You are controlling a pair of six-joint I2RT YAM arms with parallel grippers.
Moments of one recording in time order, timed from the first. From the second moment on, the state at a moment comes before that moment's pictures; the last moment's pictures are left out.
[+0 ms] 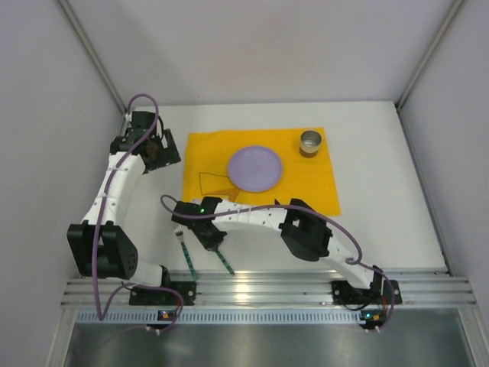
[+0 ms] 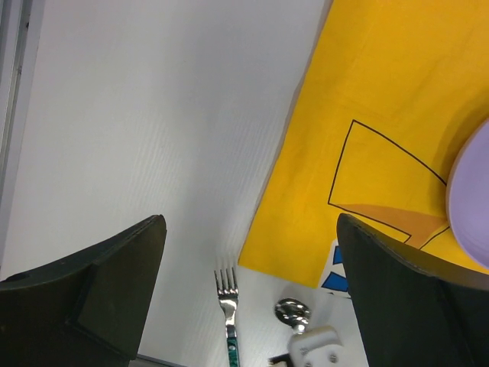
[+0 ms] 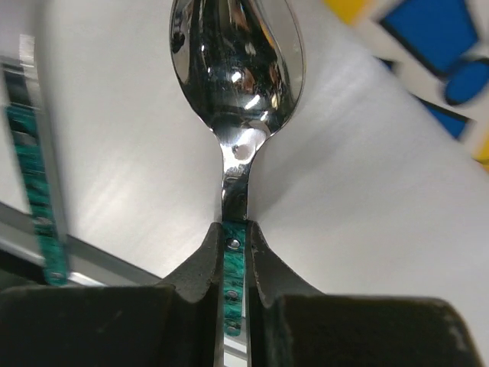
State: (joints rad) left arm -0.04 1.46 1.37 -0.86 -0.20 -0.36; right arm 1.27 2.39 2.08 -1.01 0.09 0.57
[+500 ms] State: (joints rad) left arm -0.05 1.33 1.12 -0.81 -0.03 -0.44; right arm 0.60 1.70 1.71 -1.03 0.29 0.42
